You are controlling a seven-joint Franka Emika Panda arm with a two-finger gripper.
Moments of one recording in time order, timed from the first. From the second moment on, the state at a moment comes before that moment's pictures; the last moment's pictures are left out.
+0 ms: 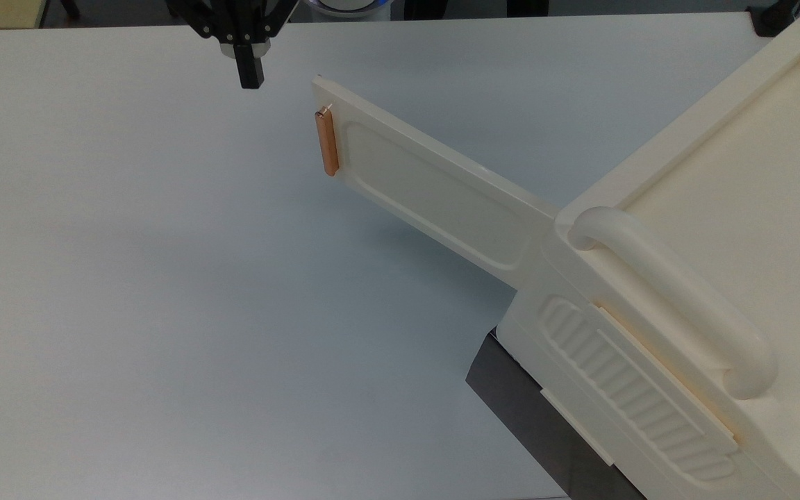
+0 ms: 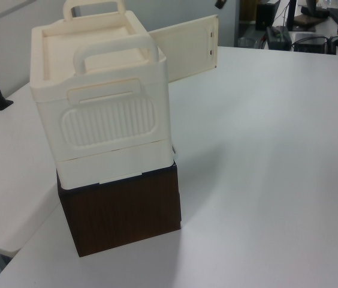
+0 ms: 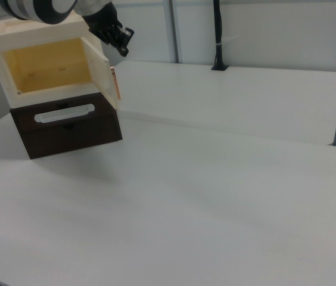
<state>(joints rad) 0.00 0.09 -0.04 -1.44 0.11 2.08 0.00</state>
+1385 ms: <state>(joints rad) 0.35 0.14 -0.01 -1.43 0.18 2.16 0.12</state>
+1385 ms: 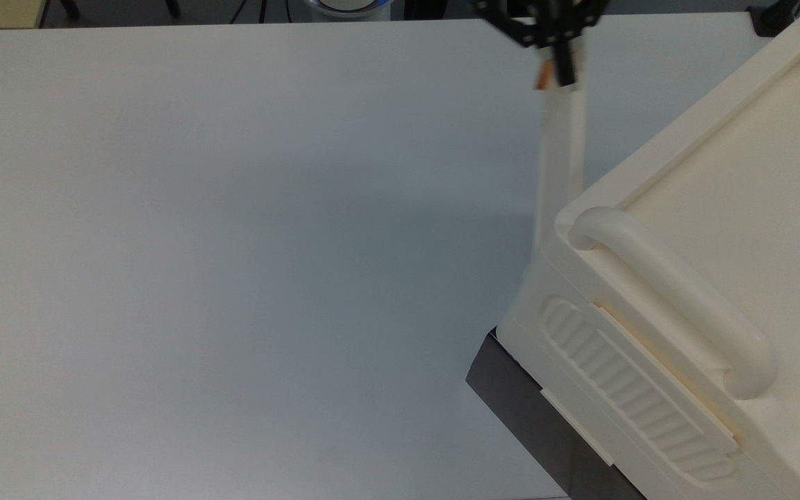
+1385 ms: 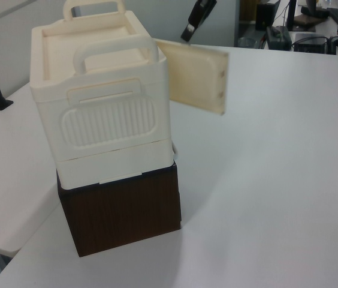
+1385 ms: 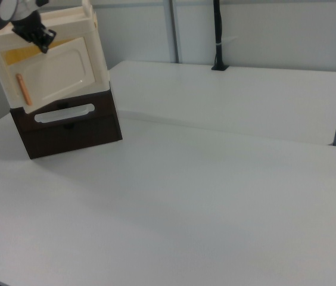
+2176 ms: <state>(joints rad) 0.38 0.15 -0.02 -1.44 0.18 2.16 0.14</state>
